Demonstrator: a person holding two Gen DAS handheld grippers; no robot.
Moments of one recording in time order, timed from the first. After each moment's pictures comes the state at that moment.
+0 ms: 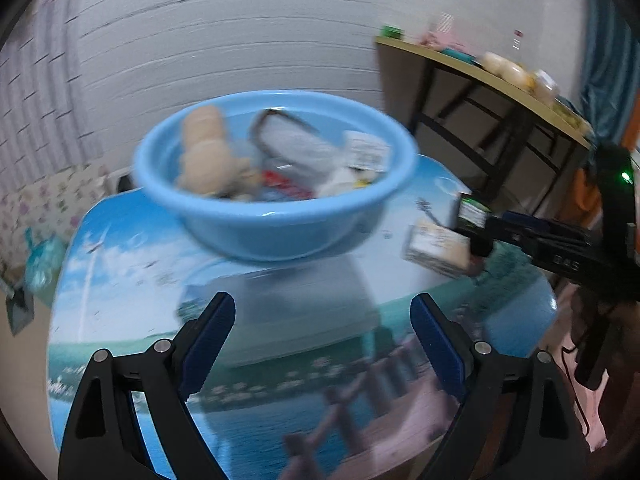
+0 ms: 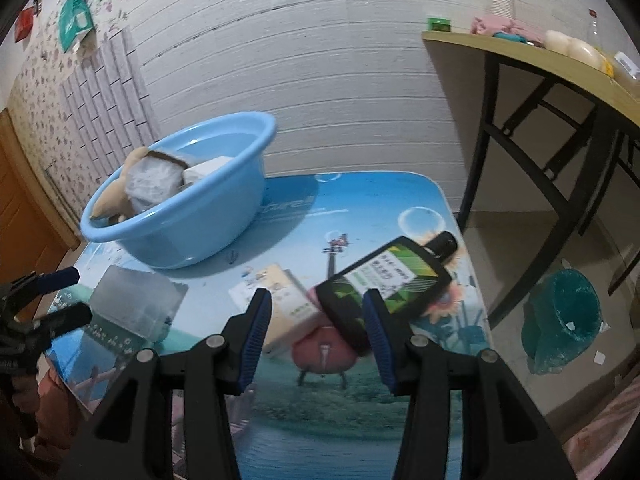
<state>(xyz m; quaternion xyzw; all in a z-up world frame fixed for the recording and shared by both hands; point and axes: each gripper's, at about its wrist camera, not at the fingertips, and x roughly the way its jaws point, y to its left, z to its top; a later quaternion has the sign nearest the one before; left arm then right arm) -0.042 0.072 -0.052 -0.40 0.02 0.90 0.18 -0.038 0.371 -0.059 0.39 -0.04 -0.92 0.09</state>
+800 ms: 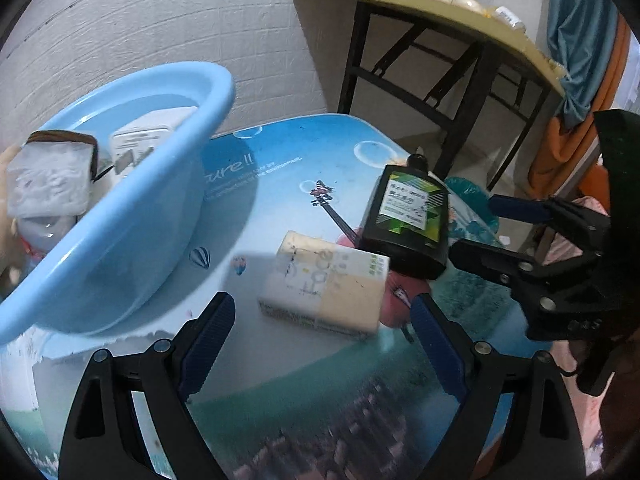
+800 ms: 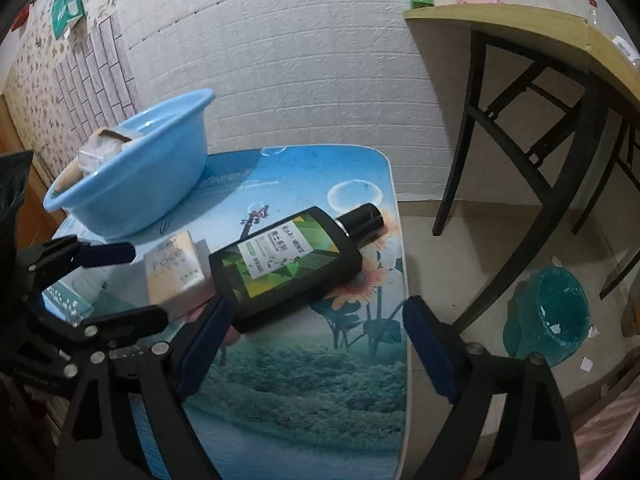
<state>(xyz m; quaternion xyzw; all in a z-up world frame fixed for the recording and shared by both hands) -0.097 0.205 -0.094 -0.45 0.06 0.86 0.24 -0.048 0.430 -0.085 0.41 -0.02 -0.91 0.10</state>
